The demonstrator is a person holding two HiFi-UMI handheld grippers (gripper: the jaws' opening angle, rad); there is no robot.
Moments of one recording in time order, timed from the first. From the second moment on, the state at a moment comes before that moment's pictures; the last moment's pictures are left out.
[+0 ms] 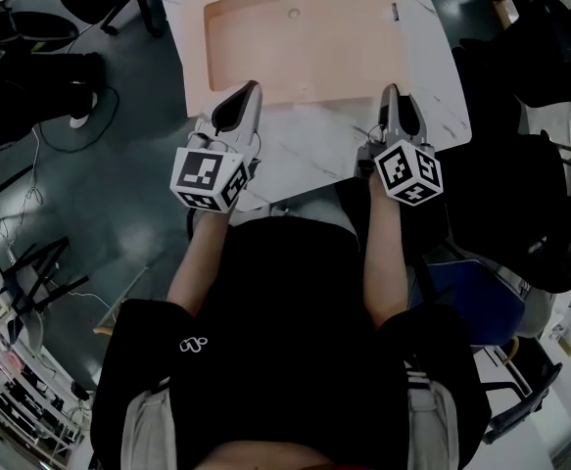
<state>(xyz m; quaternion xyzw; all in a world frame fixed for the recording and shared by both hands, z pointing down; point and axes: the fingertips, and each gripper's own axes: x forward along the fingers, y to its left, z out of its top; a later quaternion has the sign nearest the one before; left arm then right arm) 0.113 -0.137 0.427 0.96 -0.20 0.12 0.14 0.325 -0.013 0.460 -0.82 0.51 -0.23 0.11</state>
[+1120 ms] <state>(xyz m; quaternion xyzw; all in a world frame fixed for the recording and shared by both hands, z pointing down) 0.105 -0.129 0.429 0.96 -0.21 0.10 0.16 0.312 -0.007 0.406 -0.81 0.56 -0.15 -0.02</state>
